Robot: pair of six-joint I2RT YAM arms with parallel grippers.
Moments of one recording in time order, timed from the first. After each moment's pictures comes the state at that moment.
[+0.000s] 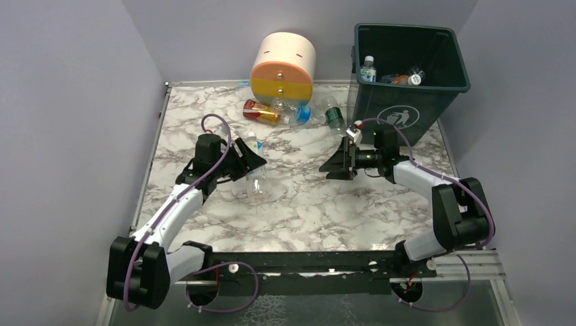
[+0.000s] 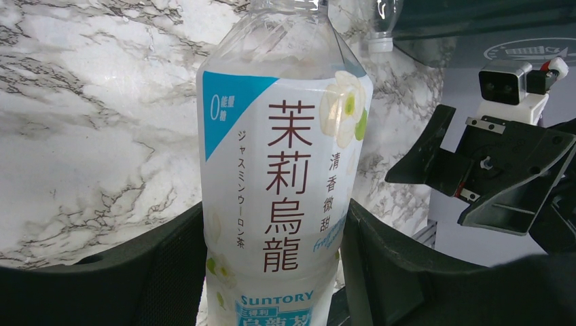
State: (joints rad) left arm -0.24 1.09 0.66 -0.18 0.40 -0.78; right arm 0.24 1.49 0.72 0.15 -1.08 0.72
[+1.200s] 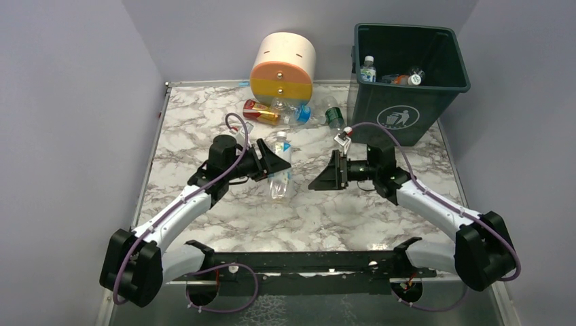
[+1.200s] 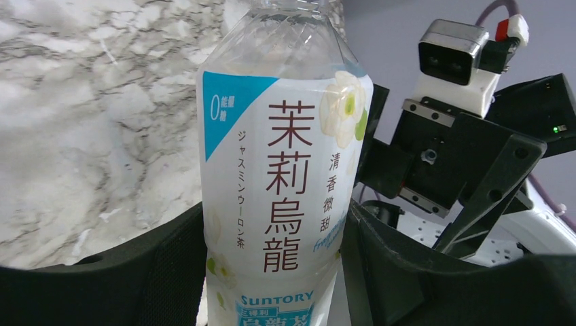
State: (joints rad) left arm -0.40 1.12 0.65 0.03 0.57 -0.91; right arm 0.45 1.21 0.64 0.16 -1.00 0.82
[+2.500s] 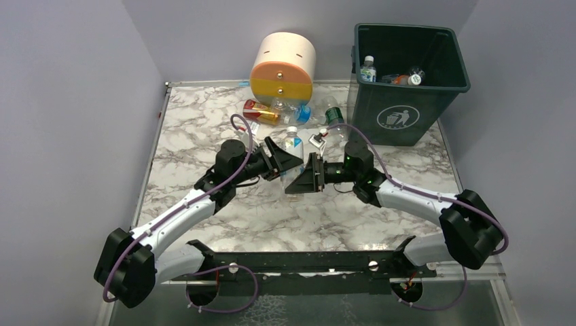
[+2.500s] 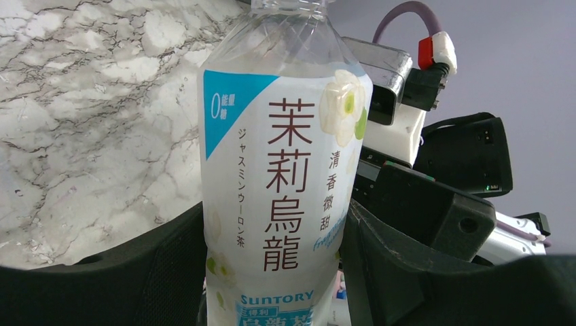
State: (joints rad) left arm -0.58 1.09 0.65 0.20 0.42 -1.11; right arm 0.70 1.36 0.67 0.55 -0.86 1.02
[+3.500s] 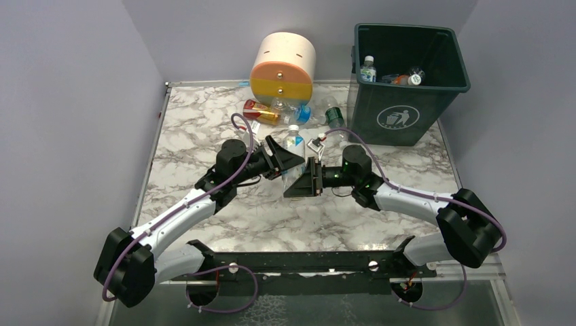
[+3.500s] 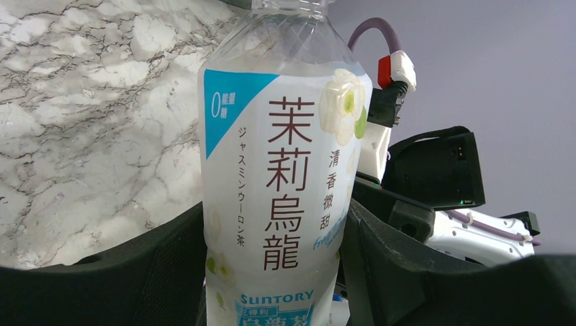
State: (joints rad) left arm -0.60 1.10 0.66 0.21 0.39 -1.12; right arm 0.74 1.38 0.64 0.61 -0.83 1.07
